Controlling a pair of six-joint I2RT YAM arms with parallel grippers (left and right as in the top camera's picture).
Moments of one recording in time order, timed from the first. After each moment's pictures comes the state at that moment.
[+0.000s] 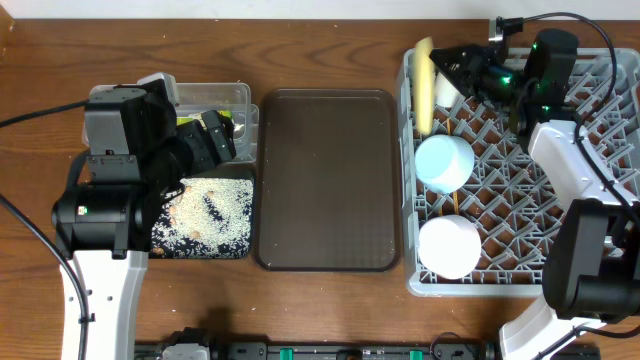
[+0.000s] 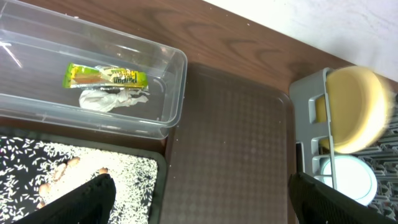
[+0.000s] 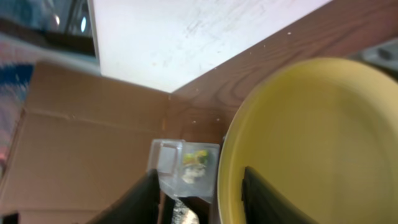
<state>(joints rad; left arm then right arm) 0.00 1.15 1.31 -0.91 0.20 -0.35 -0.06 1.85 1.28 0.15 -0.95 0.87</state>
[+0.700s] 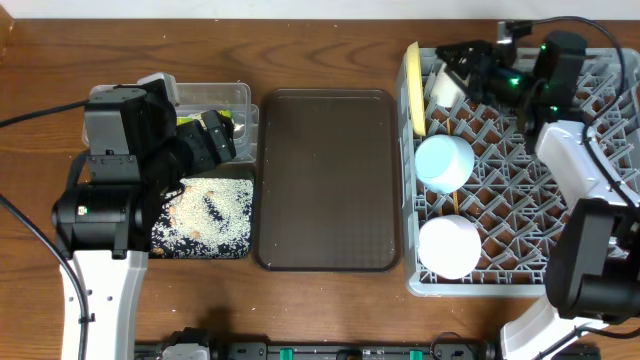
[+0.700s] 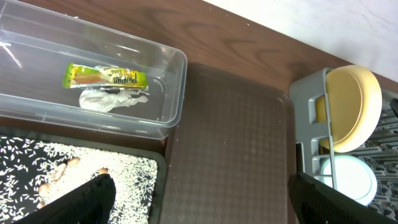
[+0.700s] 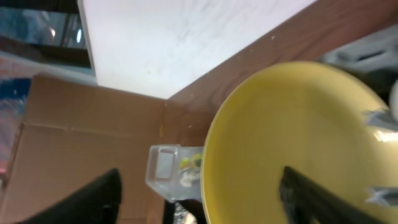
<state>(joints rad) 0.00 1.15 1.31 -0.91 0.20 -0.35 -0.12 1.85 1.28 0.12 -0.96 0.87</state>
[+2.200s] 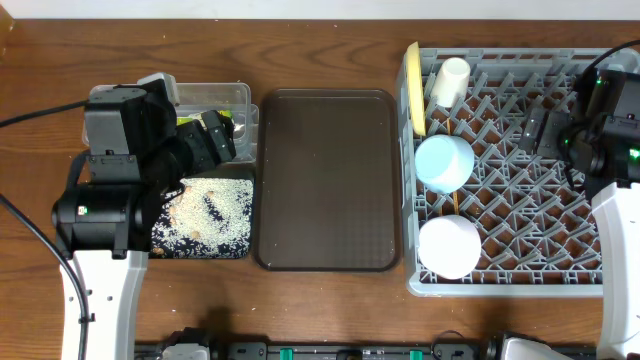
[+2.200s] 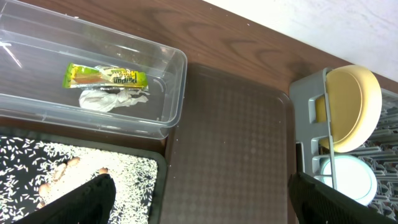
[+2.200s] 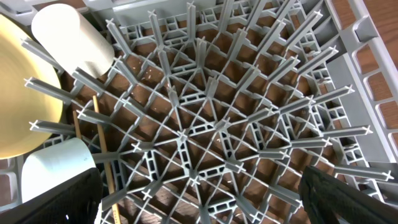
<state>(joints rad) 0.00 1.15 1.31 -0.91 0.20 -0.35 -0.18 1.38 1.29 -0.82 0.08 0.06</state>
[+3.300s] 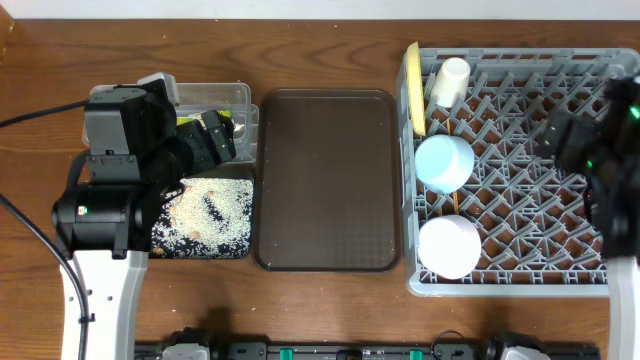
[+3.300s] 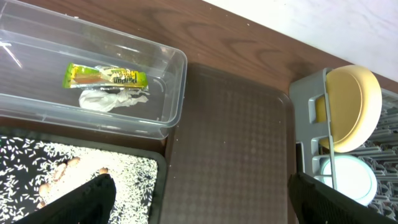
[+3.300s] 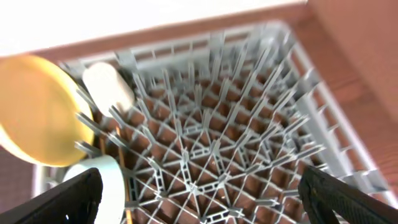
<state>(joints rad) 0.00 1.15 1.31 -0.91 0.20 -0.35 -0.18 1.08 1.29 -0.82 0.08 0.06</state>
